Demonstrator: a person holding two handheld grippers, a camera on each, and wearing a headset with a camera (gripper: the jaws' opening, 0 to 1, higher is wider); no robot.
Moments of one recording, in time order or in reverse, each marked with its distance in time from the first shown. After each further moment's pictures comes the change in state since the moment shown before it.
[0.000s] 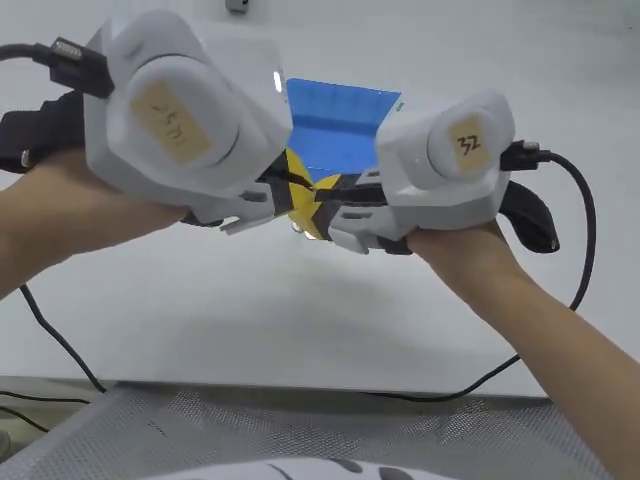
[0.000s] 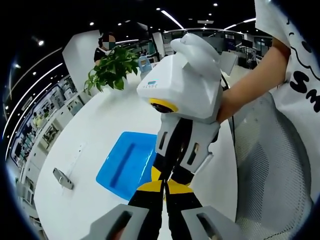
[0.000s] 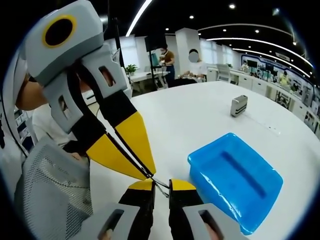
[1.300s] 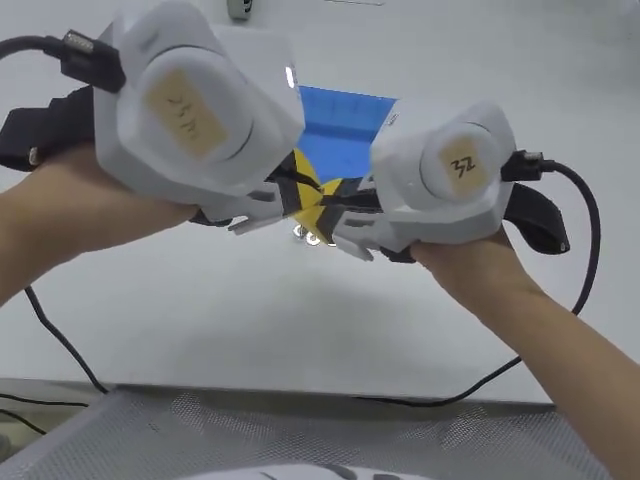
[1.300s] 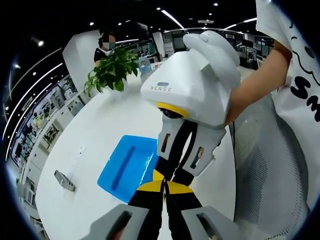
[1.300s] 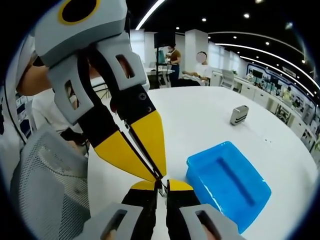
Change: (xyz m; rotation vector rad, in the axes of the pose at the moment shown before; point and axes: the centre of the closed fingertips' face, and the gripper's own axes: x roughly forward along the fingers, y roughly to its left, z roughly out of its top) left arm -0.004 -0.001 0.015 0.004 0.006 0.005; right arm -0.011 0.002 0.005 -0.125 0.032 -0.037
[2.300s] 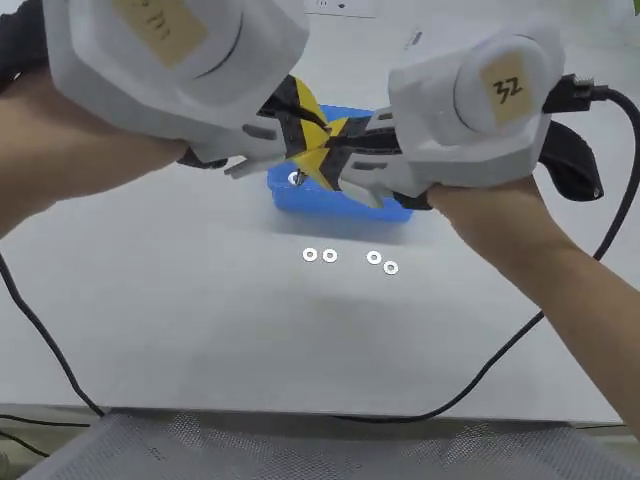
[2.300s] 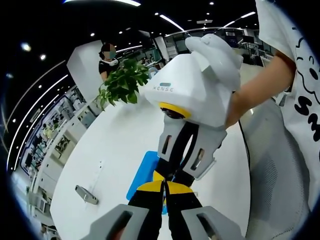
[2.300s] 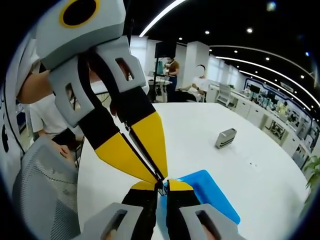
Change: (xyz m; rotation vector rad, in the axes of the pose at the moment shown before) left arm -0.018 0.047 0.034 0.063 -0.035 0.106; right arm -0.017 -0.044 0.051 -0.079 -0.081 -0.063
